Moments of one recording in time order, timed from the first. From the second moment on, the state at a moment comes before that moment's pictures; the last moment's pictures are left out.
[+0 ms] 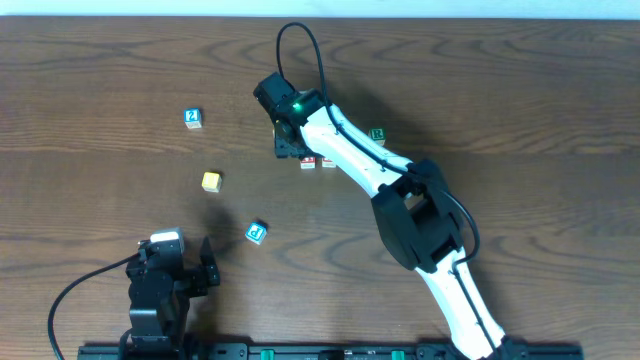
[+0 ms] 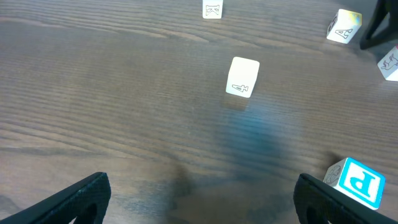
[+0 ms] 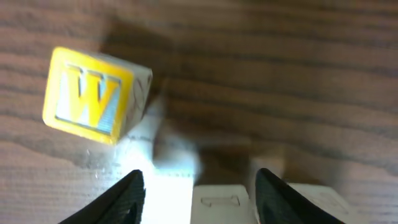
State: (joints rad) left arm -0.03 0.01 0.16 -0.71 -0.11 -0.09; right arm 0.69 2.42 2.04 -0.94 0.16 0.66
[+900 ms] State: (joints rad) left arm -0.03 0.01 0.16 -0.71 -0.11 -0.09; right arm 0.69 2.43 2.28 -1.06 0.07 0.44
